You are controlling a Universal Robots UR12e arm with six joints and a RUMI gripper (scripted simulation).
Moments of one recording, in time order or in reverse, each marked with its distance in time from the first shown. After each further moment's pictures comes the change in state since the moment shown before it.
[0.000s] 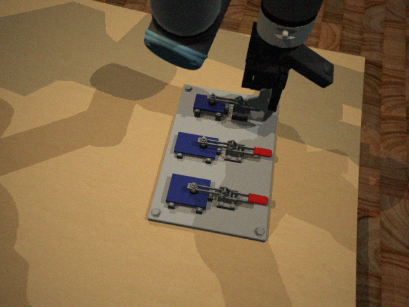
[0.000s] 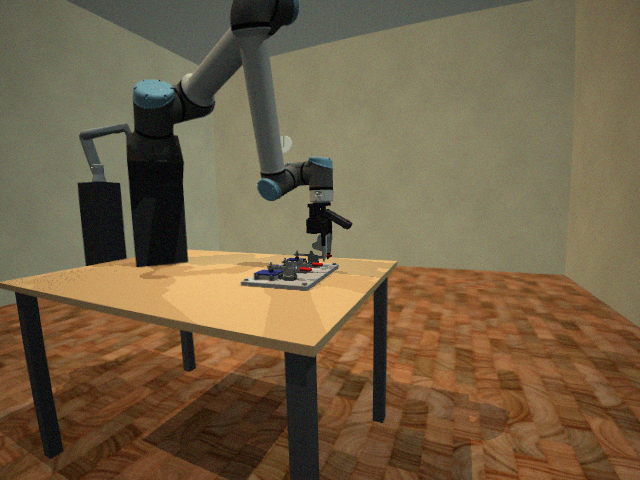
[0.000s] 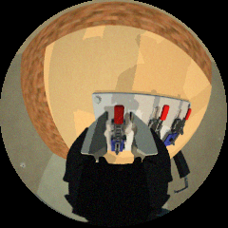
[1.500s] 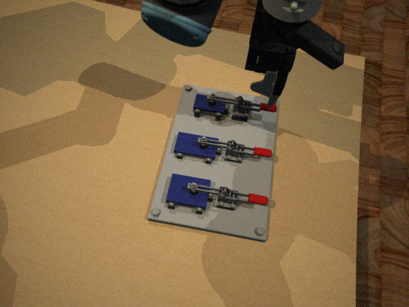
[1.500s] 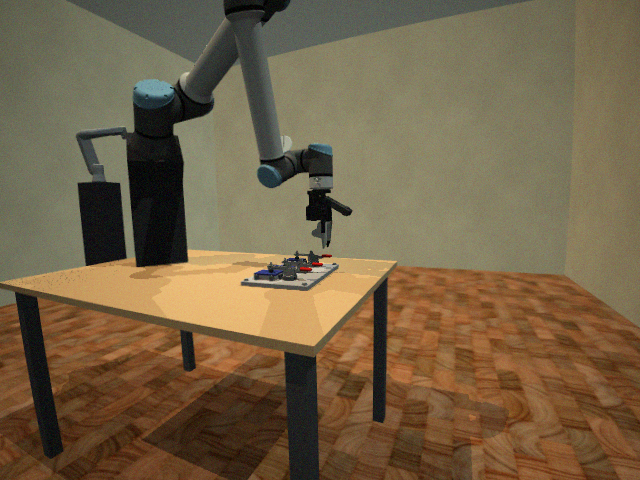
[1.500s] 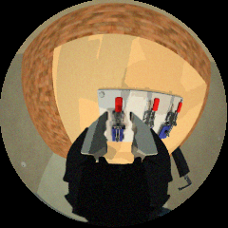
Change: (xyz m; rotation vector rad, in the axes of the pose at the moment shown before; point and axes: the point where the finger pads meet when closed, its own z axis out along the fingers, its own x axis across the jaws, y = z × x) arm 0.000 0.000 -0.049 0.000 0.000 0.000
